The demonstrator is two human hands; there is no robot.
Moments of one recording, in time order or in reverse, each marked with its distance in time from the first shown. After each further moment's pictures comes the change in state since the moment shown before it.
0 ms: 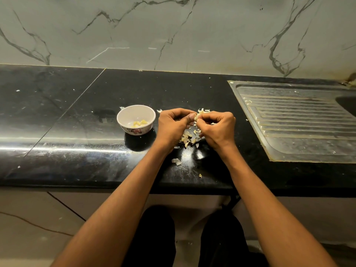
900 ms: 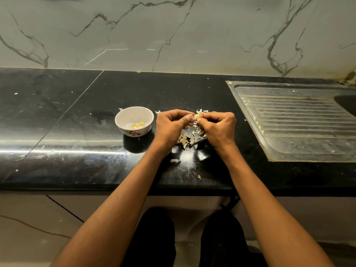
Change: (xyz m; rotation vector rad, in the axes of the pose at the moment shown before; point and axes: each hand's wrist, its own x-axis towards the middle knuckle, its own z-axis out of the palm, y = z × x) left_hand -0.002 0.001 -0.003 -0.023 -0.032 -0.008; right_hand 0.000 -0.010 -0.006 0.132 -0.005 0.148
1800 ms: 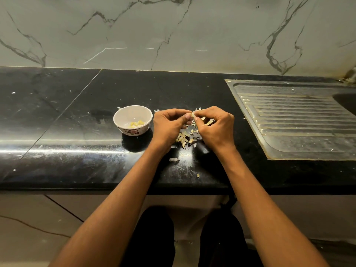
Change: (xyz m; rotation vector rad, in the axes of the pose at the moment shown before) left_hand 0.001 -0.001 0.000 -0.030 0.031 -0.003; right_hand 0.002 0.008 0.000 -0.329 0.043 -0.344
